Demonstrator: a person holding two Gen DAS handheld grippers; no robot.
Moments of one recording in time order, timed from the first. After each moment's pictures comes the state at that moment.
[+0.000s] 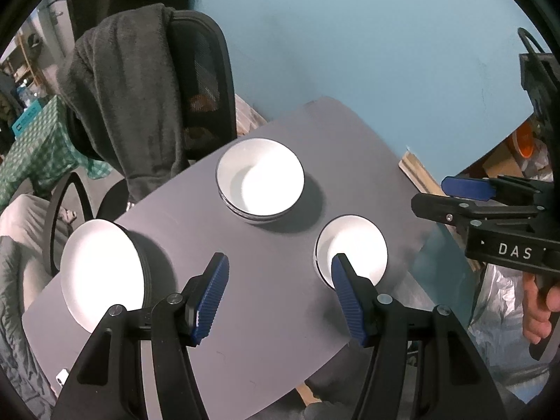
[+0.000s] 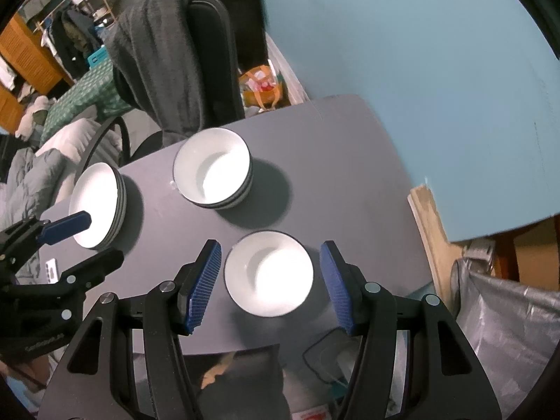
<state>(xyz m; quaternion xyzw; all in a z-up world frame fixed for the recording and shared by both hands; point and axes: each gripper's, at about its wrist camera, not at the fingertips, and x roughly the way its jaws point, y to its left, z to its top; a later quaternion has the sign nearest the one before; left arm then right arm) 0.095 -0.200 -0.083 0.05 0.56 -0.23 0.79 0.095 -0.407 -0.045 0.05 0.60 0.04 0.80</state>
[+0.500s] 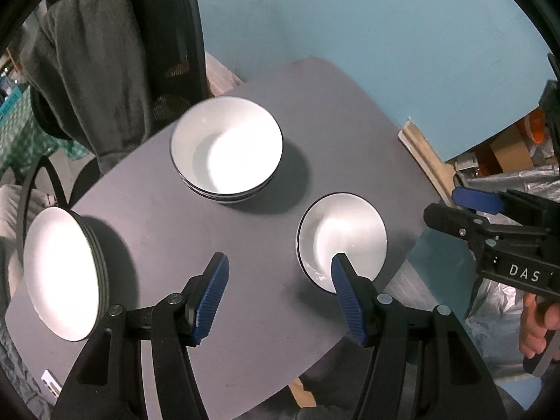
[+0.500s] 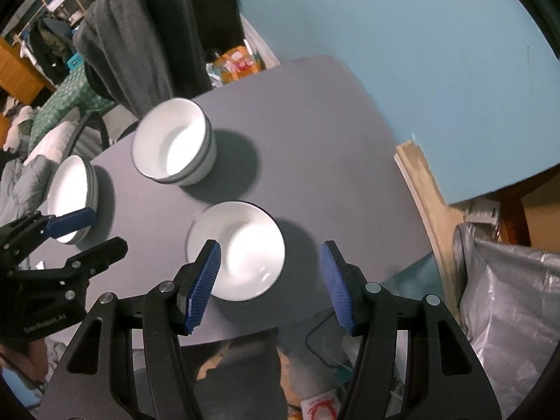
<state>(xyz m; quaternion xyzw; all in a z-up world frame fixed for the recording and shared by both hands) 0.107 -0.235 -0.137 0.05 0.62 -0.24 0.75 0.079 -0.438 -0.085 0.08 0.63 0.01 0.77</state>
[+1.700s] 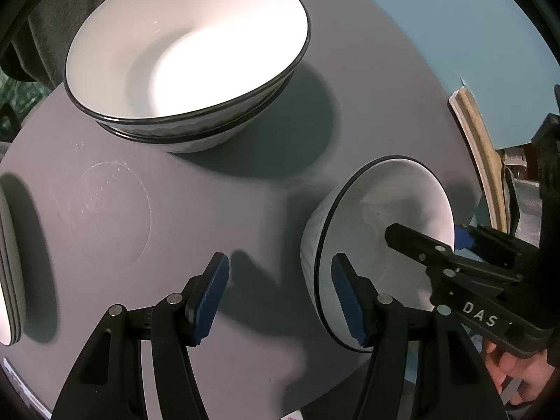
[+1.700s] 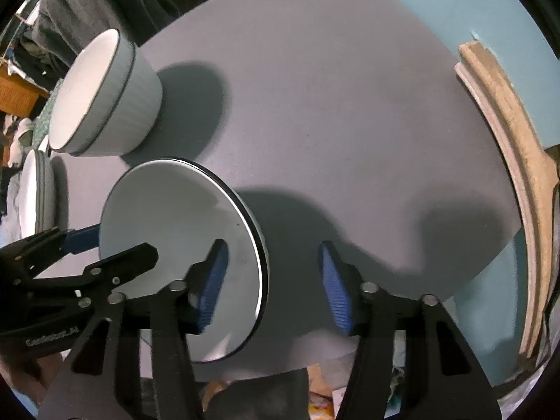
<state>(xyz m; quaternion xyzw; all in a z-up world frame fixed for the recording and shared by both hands) 0.118 -0.261 -0.253 0.02 0.69 -0.21 0.69 0.080 -0.459 -0.211 0.15 0.67 0.02 0.73</state>
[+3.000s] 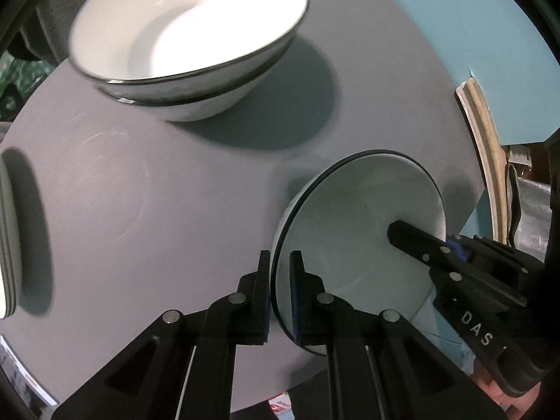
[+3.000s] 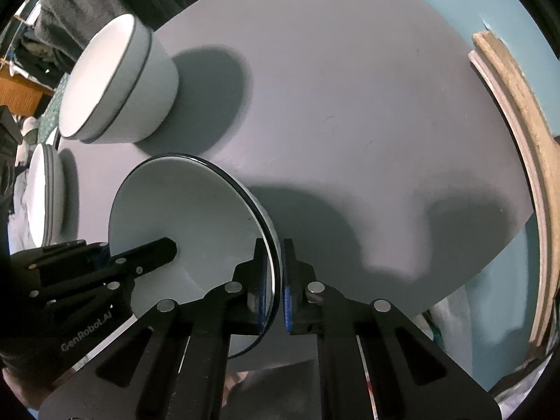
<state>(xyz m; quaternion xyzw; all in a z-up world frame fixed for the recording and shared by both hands) 0.125 -0.255 -0.259 0.02 0.72 -0.19 0.67 0.100 -0.465 -0.207 0.16 0.68 0.03 0.71</state>
